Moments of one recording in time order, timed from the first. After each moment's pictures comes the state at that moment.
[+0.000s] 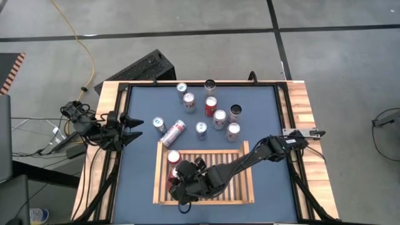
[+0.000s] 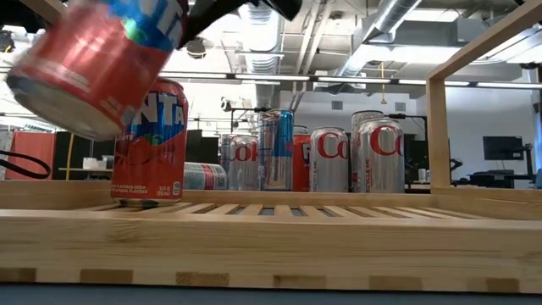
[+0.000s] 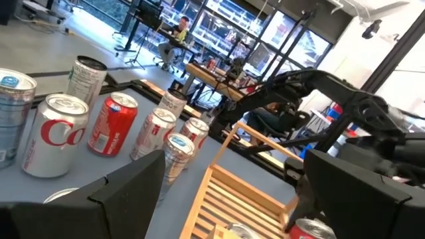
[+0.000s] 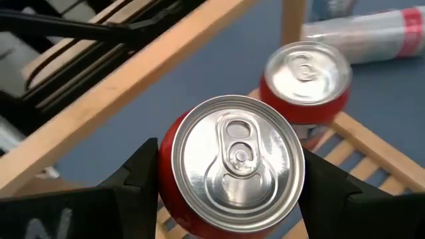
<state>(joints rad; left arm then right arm) -0.67 0.01 0.31 -0.12 -0.86 -0.40 0.46 2.38 2.34 -0.87 0.63 1.03</state>
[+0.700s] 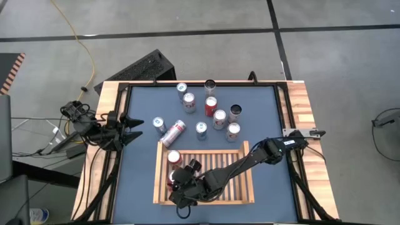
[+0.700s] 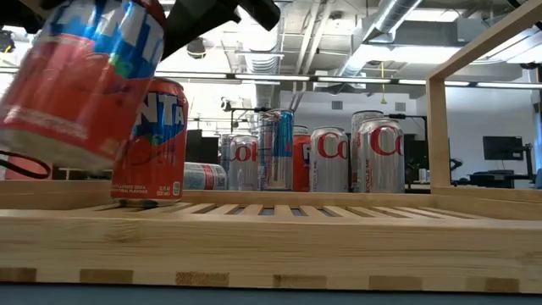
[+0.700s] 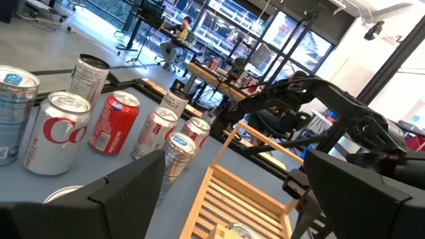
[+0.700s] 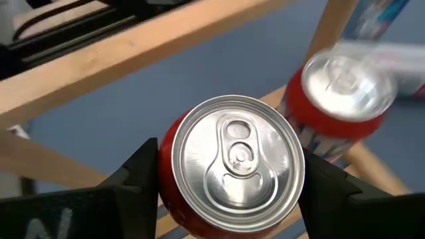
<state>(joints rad) -0.67 0.01 0.31 -0.13 -0.87 -0.42 0.46 2.44 2.35 -0.81 0.65 0.79</state>
